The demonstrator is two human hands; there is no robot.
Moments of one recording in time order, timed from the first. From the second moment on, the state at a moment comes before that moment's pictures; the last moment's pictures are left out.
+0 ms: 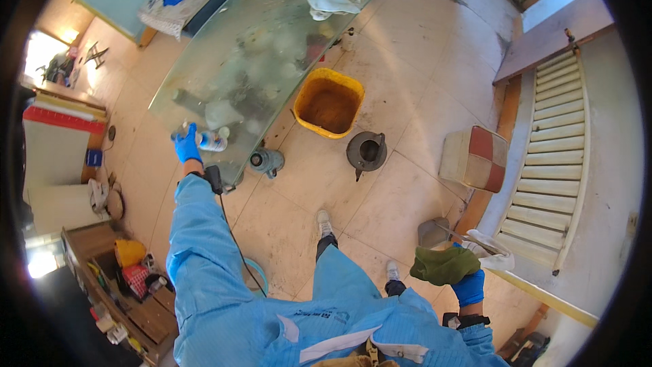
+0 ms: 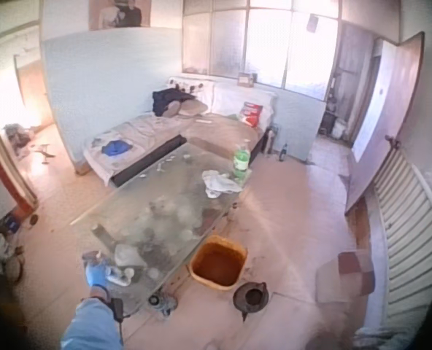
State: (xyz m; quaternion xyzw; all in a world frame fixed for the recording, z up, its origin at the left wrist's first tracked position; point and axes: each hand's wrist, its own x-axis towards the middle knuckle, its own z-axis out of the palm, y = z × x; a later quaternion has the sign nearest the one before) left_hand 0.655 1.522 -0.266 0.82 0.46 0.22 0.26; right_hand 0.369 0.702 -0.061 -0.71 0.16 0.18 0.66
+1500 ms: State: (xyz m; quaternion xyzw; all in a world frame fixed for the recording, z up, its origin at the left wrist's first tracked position) left_hand -0.069 0.834 0.067 0.51 0.81 0.28 0.09; right_hand 0.349 0.808 0.012 -0.34 -0.31 0.78 0.43
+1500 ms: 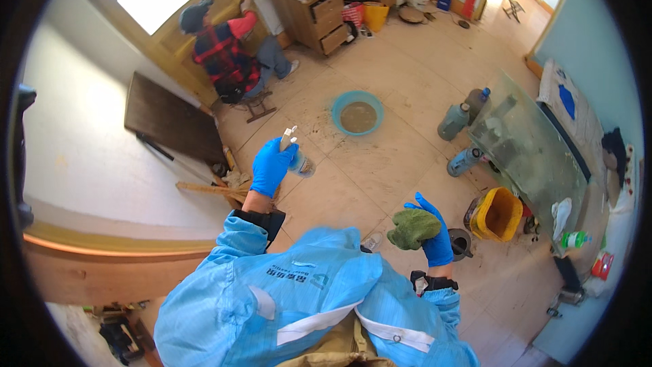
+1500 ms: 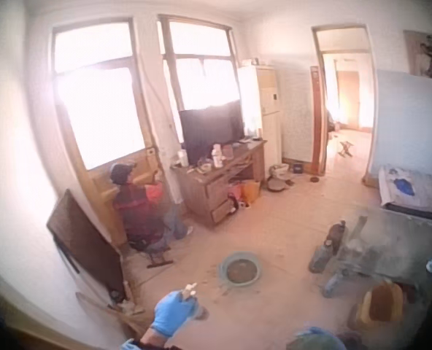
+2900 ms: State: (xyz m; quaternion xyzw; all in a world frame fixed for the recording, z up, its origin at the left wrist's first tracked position) left_hand -0.131 0.081 0.160 -0.09 0.68 0.70 -0.21; right_hand -0.273 0.292 -0.003 0.07 -0.23 0.75 -0.62
